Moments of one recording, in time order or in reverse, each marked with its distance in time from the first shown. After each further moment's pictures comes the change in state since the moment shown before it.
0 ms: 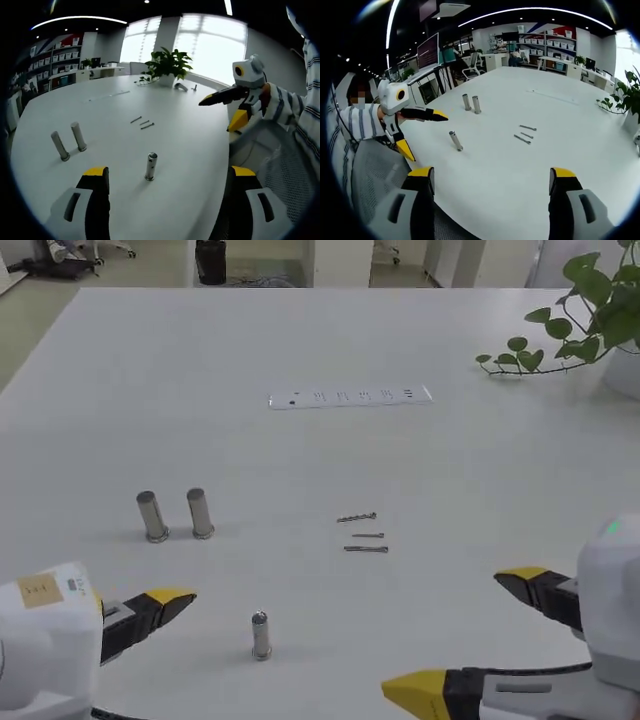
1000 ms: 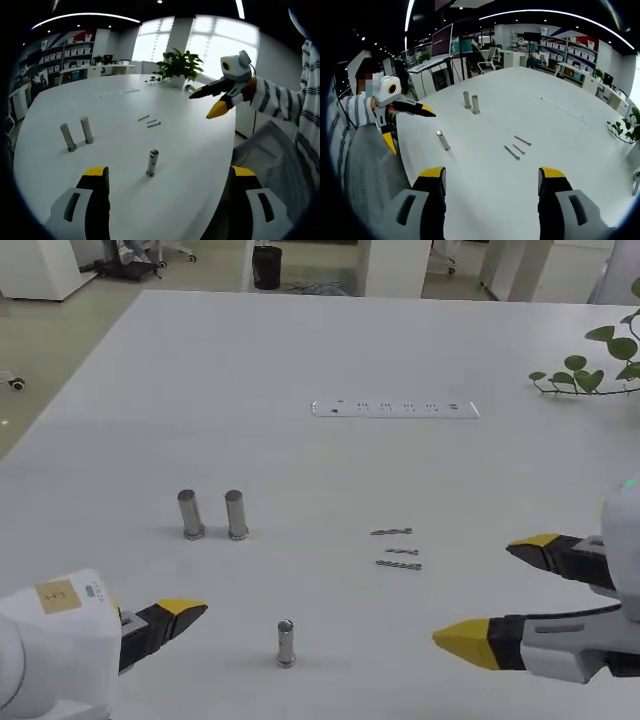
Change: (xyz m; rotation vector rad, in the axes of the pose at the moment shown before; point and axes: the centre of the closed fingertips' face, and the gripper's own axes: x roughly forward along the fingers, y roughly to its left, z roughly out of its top) left arm -0.009 0.000 0.000 -0.054 -0.009 0.089; right arm 0.021 -0.039 0.028 -0.189 0.055 0.095
